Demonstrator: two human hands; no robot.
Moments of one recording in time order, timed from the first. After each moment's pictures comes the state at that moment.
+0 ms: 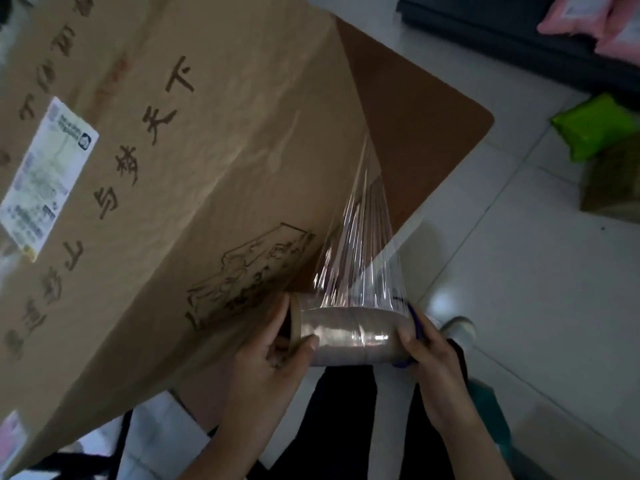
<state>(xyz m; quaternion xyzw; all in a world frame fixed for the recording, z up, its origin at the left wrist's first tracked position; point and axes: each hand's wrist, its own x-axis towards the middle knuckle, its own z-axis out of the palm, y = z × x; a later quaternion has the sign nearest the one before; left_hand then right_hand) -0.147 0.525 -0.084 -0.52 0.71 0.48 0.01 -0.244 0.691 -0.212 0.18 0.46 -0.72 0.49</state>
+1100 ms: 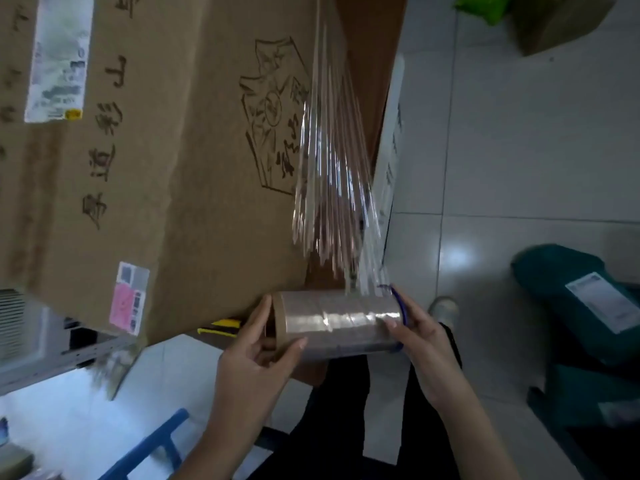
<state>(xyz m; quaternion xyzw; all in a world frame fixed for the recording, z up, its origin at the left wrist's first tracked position) 0.084 0.429 -0.075 -0.39 0.79 0.45 0.14 0.066 0.628 -0.214 0.24 0.43 -0.81 0.33</state>
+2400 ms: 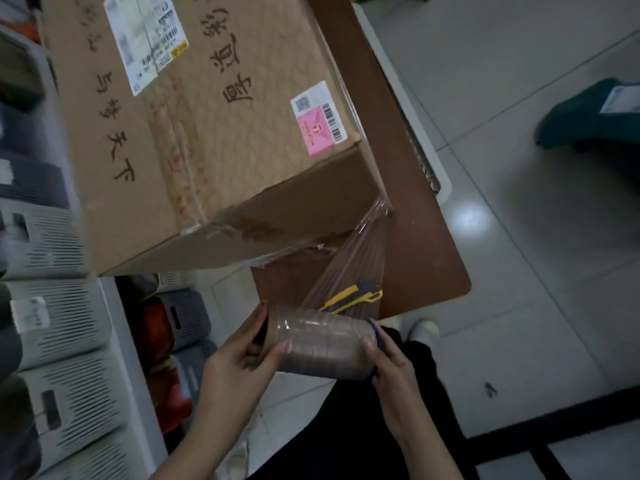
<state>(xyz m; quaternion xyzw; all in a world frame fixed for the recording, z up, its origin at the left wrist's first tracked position) 0.146 0.131 -0.056 -0.09 0.91 0.33 0.25 0.254 0.276 -0.191 0.48 0.22 -0.84 0.14</state>
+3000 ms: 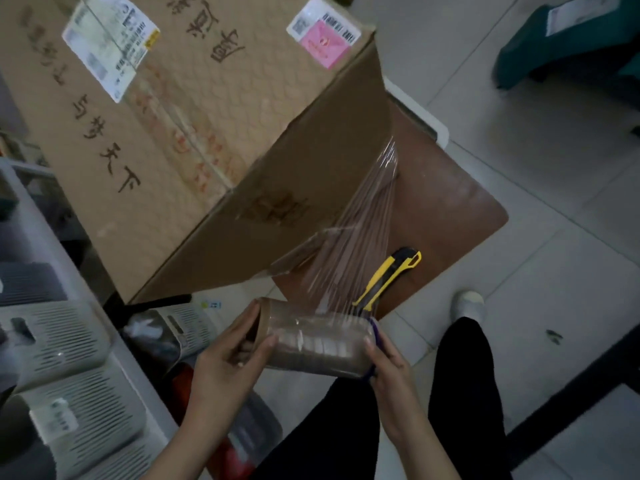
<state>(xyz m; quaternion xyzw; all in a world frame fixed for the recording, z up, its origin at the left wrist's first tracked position) 0.074 0.029 -0.065 0.06 0.90 0.30 0.33 0.231 0.131 -0.202 0.52 0.14 -0.85 0.00</state>
